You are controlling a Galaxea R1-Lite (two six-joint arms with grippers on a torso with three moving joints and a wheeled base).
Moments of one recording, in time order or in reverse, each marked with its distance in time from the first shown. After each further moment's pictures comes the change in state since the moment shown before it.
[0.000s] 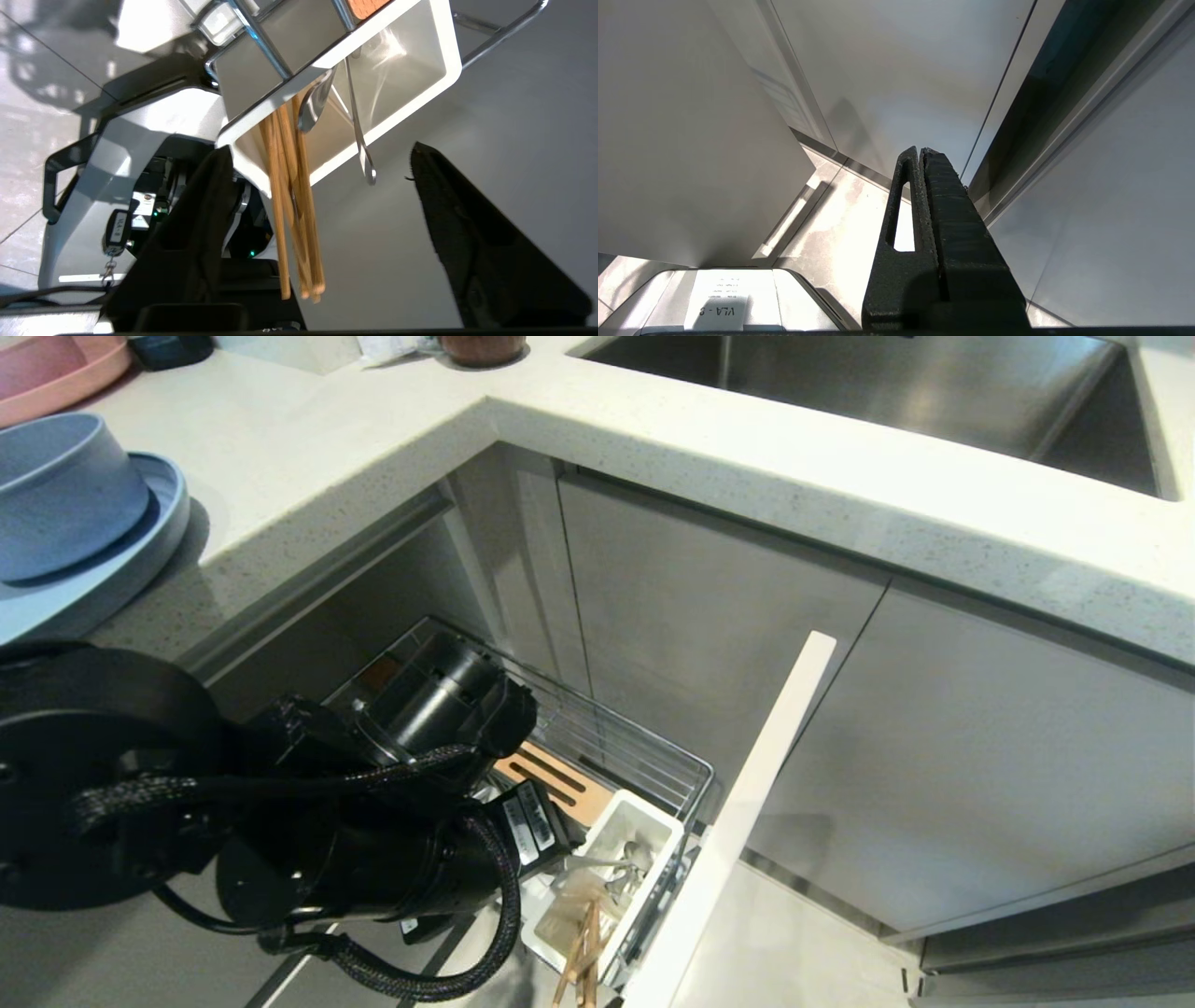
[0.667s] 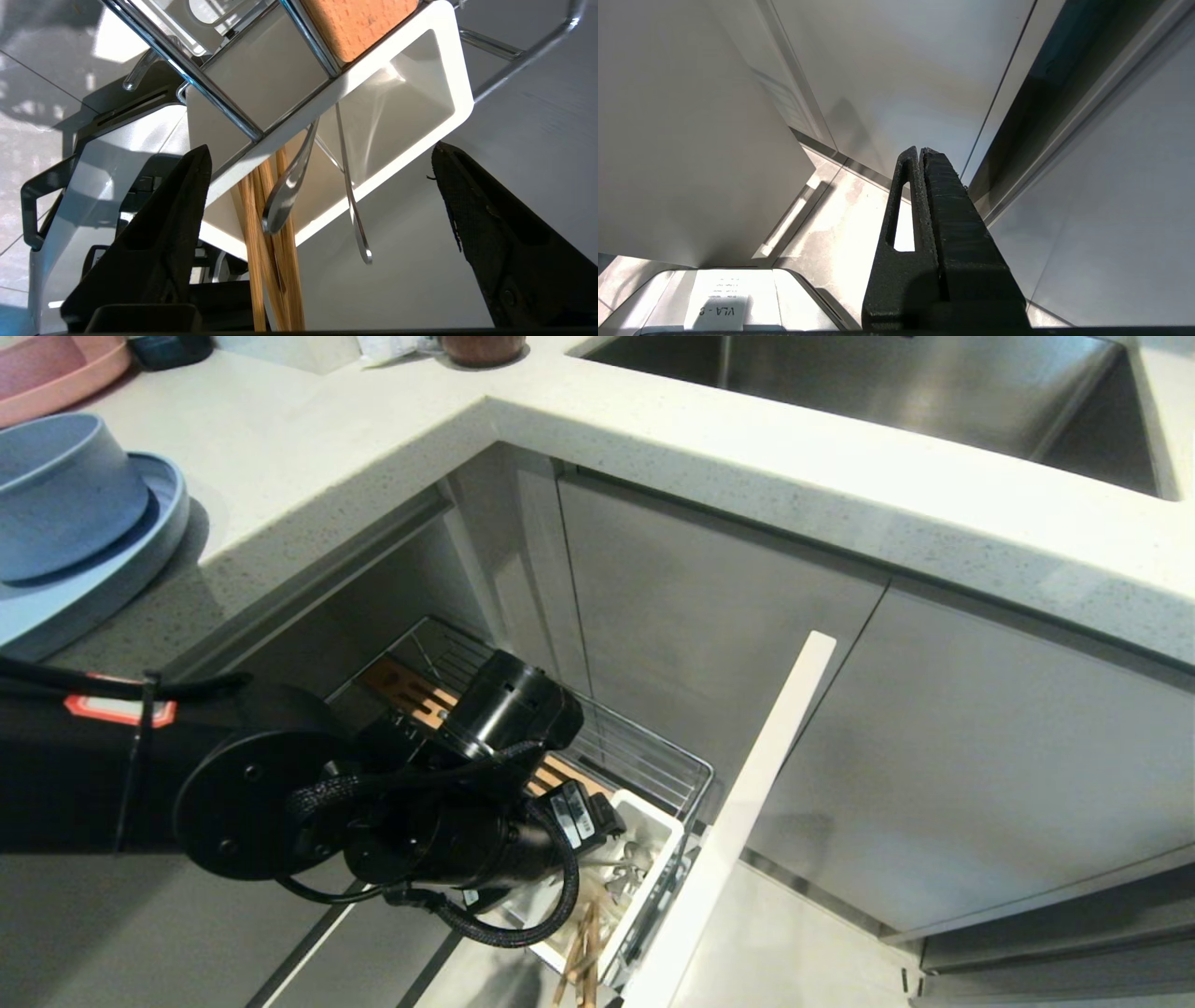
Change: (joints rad) left arm 0.068 0.135 0.006 -0.159 -0.082 0.089; right arm 0.000 0.000 0.000 0.000 0.000 0.000
